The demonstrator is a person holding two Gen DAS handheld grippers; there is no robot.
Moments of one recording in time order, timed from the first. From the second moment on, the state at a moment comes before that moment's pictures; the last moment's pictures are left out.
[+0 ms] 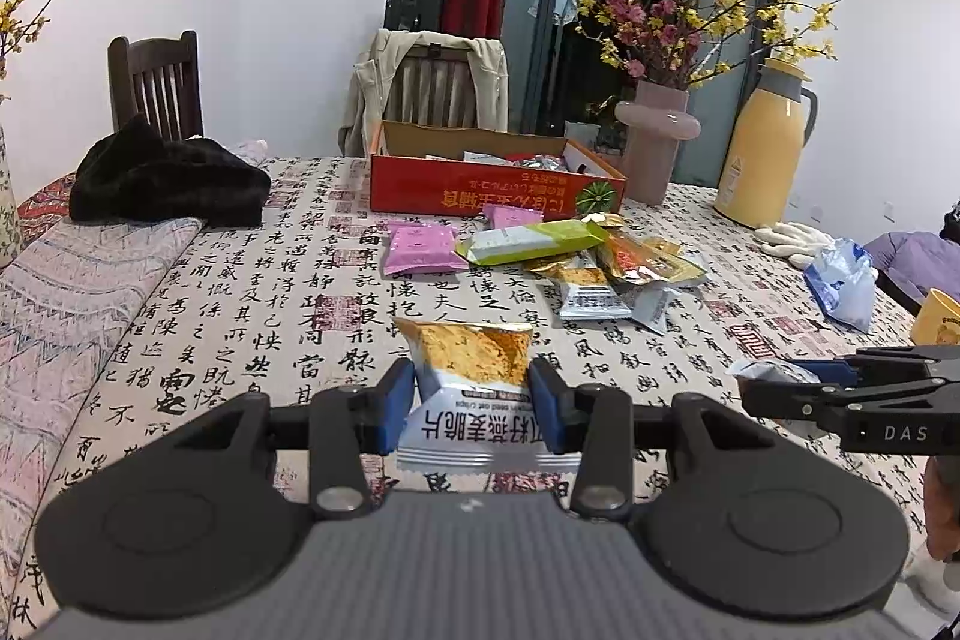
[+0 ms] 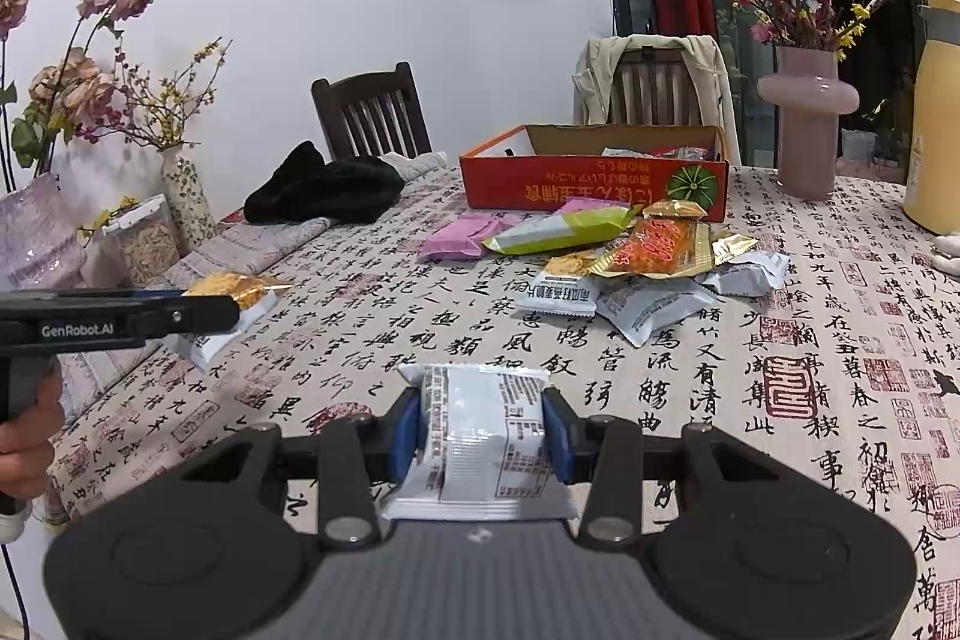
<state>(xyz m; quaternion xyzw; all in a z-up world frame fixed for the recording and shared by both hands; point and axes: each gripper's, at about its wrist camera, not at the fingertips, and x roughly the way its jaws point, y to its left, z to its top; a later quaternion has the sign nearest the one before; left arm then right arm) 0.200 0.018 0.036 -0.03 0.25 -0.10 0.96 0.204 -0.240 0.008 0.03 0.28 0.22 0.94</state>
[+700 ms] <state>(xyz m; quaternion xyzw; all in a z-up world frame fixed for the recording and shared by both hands) 0.296 0.033 0.093 -0.02 0.20 -0.13 0.97 0.291 -0.242 0.048 0.03 0.25 0.19 0.95</state>
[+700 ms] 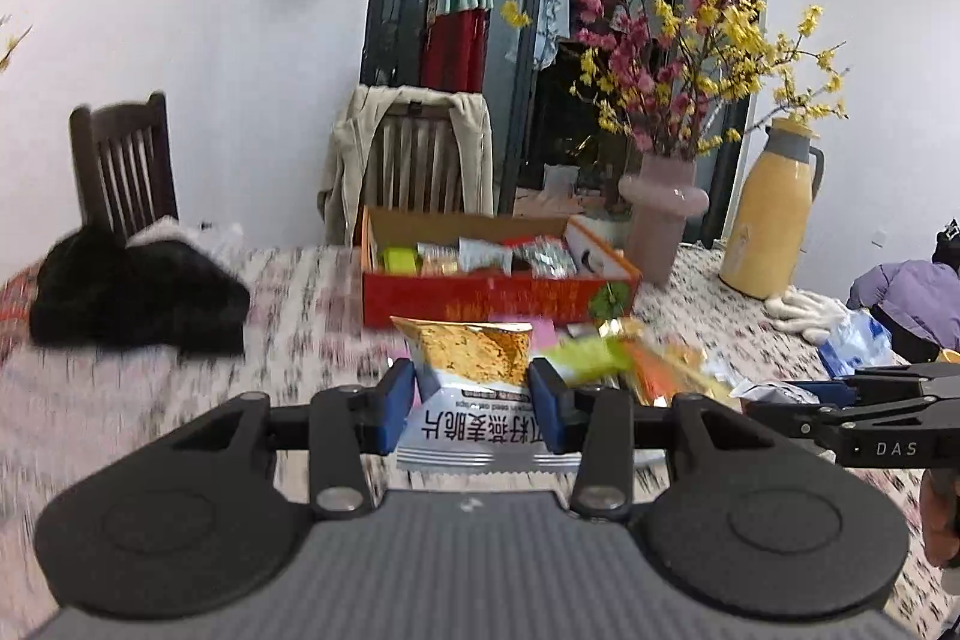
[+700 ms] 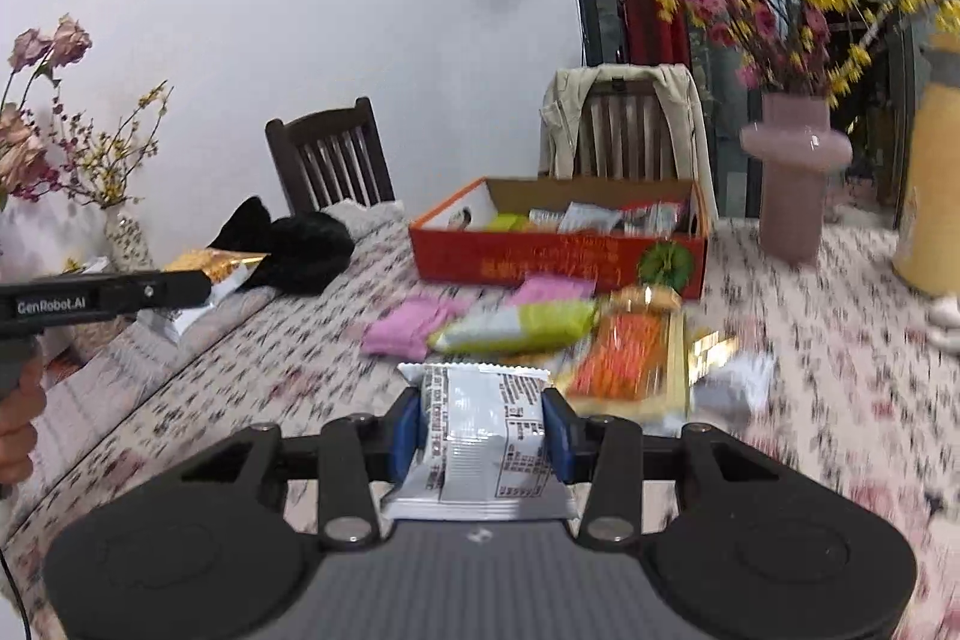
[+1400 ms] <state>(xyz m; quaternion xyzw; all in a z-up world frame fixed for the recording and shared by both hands) 0.630 -0.017 0.106 -0.02 0.26 -0.13 0.96 0.639 -0.208 0.099 0.01 0.30 0.15 0.94</state>
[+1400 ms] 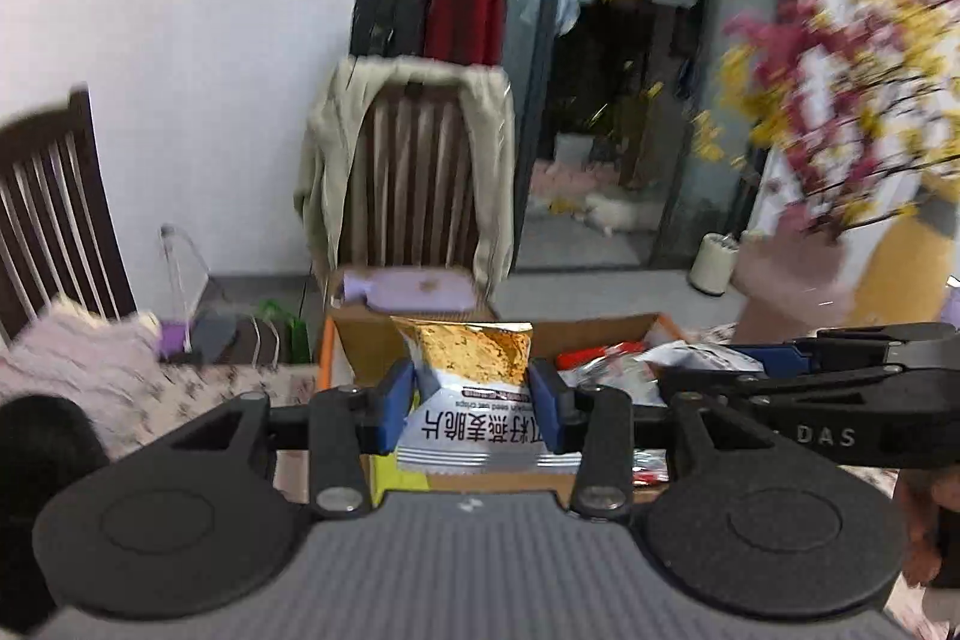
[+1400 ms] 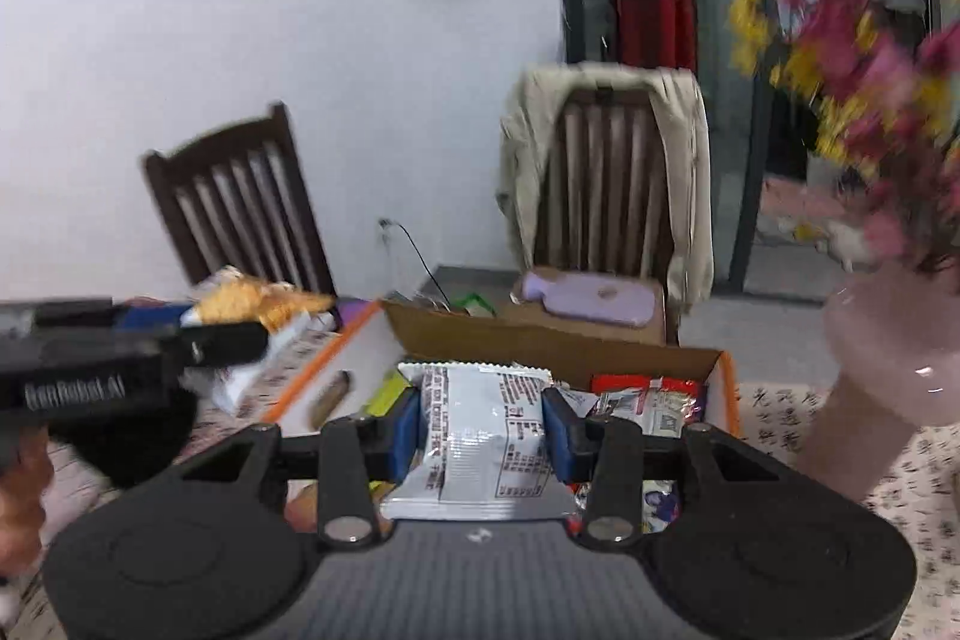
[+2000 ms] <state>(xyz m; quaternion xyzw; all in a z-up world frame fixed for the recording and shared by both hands) 0.714 -0.010 0.008 -0.07 0.34 -0.13 0.93 0.743 -0.206 -0.018 0.14 0.38 0.07 0.91</state>
